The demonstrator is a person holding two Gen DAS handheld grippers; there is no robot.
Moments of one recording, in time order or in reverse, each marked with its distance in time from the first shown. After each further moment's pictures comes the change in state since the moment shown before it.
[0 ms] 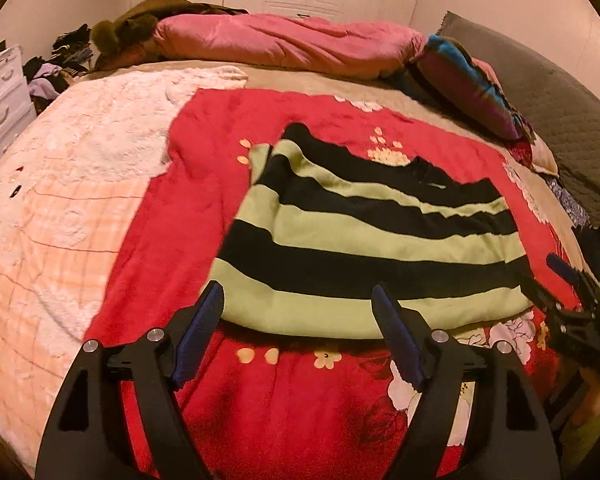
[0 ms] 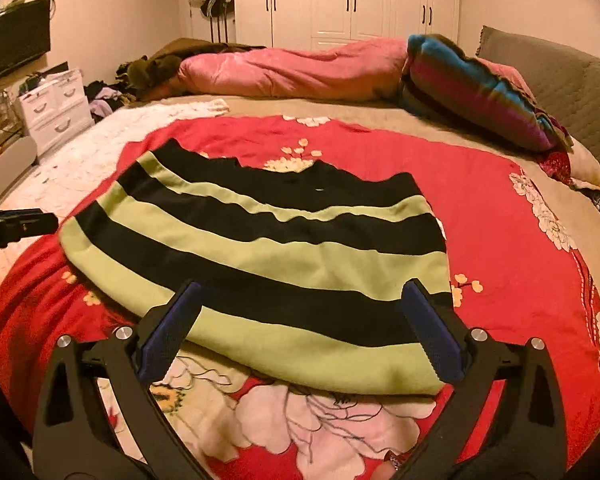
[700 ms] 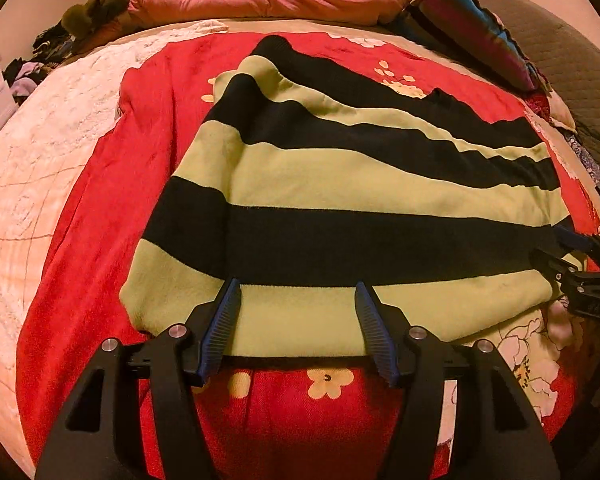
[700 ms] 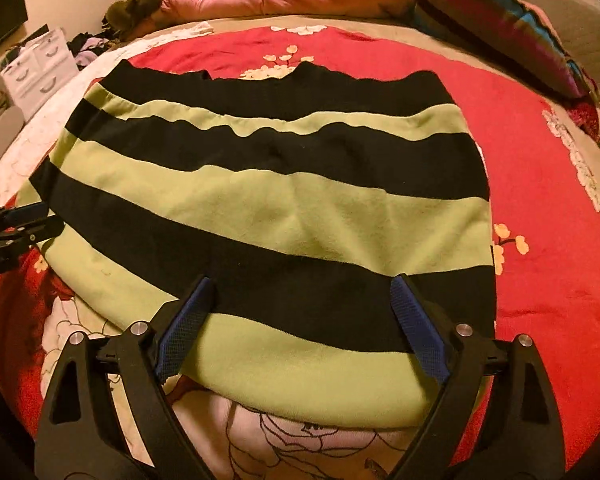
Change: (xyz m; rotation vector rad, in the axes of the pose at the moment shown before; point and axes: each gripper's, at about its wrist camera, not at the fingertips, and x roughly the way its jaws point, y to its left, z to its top) left arm 0.089 -0.019 -0.020 0.068 0.138 0.032; right arm 0.080 -0.024 -0.016 0.014 0.277 0.019
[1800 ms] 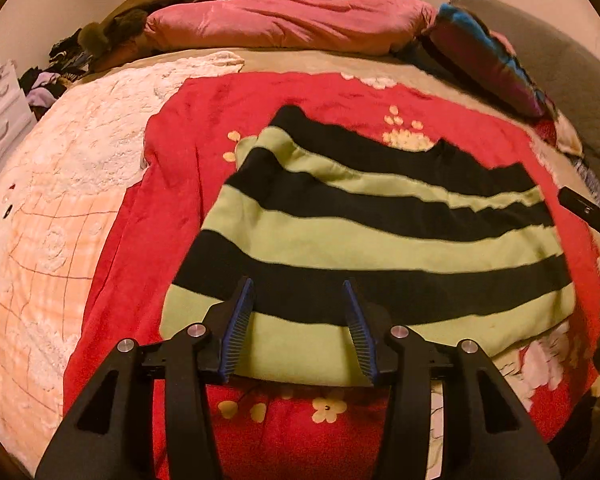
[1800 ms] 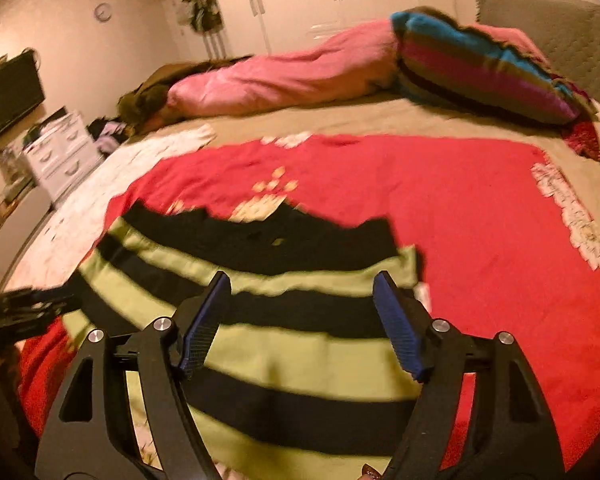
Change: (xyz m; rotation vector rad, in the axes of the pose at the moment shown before) left arm -0.029 -0.003 0.036 -0.017 -0.057 0.065; right arm -0.046 -0.052 0.064 0.096 -0.241 0.135
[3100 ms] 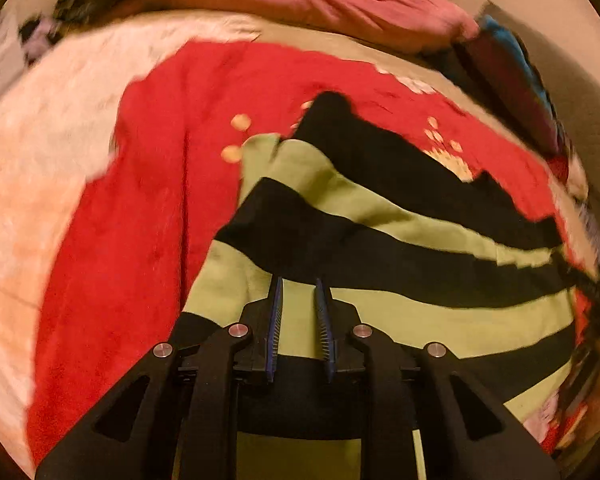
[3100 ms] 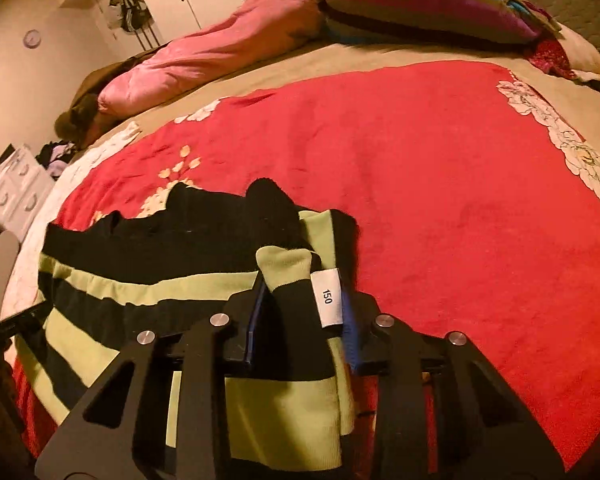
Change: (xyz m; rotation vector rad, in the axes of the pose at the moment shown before) left arm 0.074 0.038 0.042 -0.185 0.064 -0.111; right arm 0.064 -0.076 -0.007 0.218 0.102 -0.112
